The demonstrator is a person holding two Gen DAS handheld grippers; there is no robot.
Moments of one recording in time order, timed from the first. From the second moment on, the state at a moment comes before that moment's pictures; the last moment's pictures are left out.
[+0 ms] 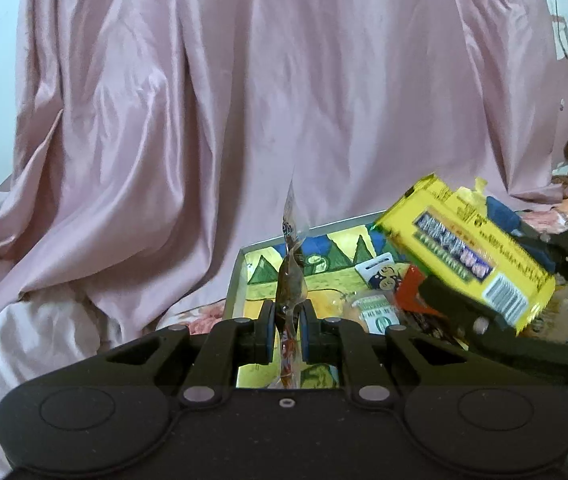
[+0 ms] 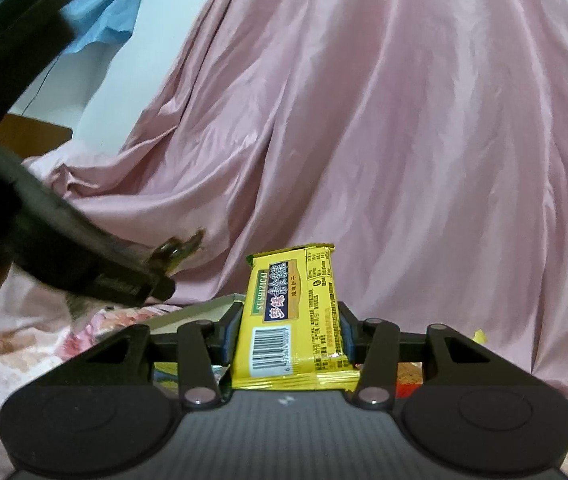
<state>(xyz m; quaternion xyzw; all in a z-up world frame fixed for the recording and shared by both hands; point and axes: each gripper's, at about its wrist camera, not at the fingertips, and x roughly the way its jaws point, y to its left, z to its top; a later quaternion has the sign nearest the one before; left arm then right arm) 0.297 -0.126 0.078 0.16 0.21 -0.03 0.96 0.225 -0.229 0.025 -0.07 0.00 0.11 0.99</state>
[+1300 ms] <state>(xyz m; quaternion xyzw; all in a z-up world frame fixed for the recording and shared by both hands) 0.355 -0.109 0.055 0.02 0.27 0.05 0.96 0.264 -0.218 0.002 -0.12 0.04 0.09 0.99</state>
